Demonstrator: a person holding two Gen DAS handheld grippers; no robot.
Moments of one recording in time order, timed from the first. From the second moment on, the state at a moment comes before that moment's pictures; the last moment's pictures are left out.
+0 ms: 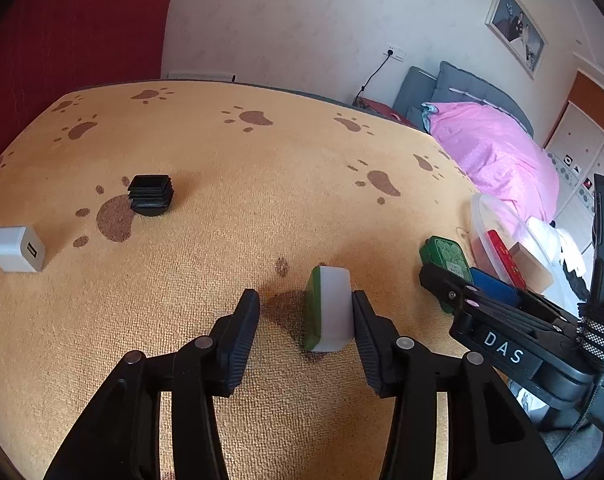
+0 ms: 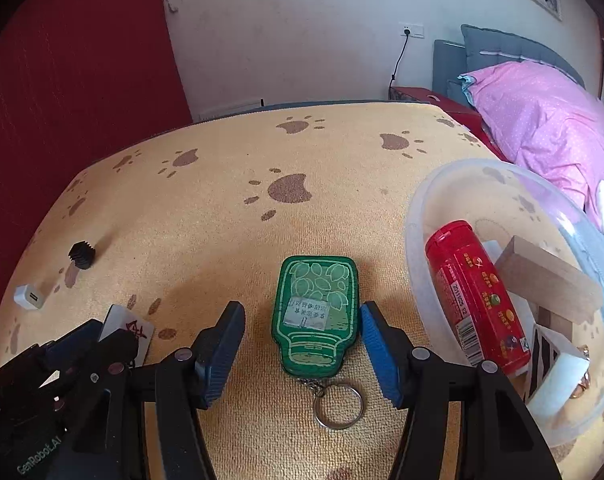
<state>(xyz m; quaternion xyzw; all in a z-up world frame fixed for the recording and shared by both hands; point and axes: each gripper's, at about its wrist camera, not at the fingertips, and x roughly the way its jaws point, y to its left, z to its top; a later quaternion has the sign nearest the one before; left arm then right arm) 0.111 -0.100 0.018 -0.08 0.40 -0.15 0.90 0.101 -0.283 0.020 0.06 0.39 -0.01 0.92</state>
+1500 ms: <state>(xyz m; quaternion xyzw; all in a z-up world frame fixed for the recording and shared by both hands) 0.102 -0.115 0.024 -0.06 0.39 -0.19 0.90 0.048 -0.406 0.075 0.11 0.27 -0.18 0.94</state>
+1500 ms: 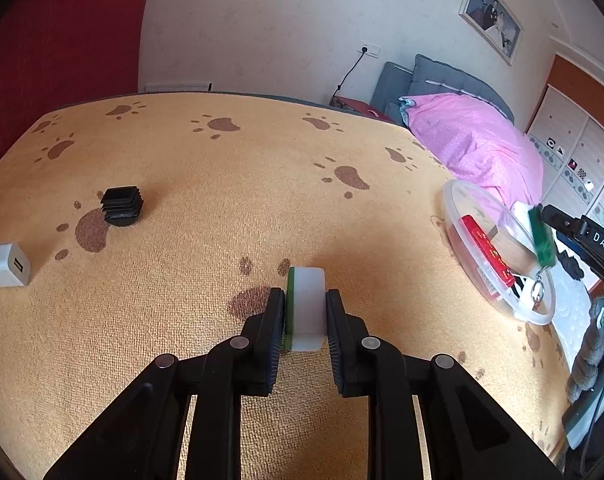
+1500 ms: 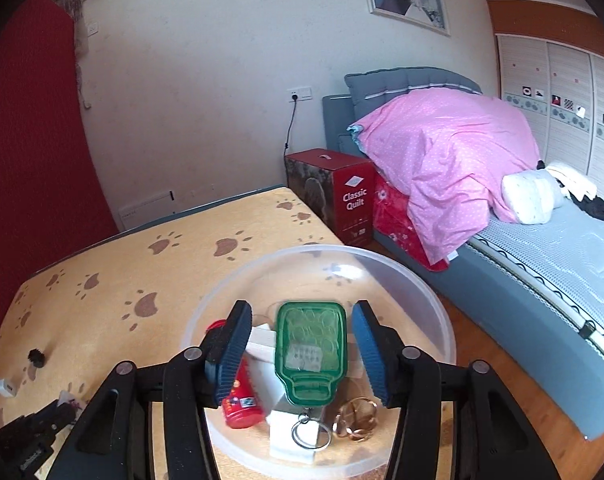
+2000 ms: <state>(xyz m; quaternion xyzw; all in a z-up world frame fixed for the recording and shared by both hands) 0.100 -0.123 0.018 -0.04 0.40 -0.19 0.90 0.019 -0.403 0.054 0.12 0.30 -0.16 0.93</state>
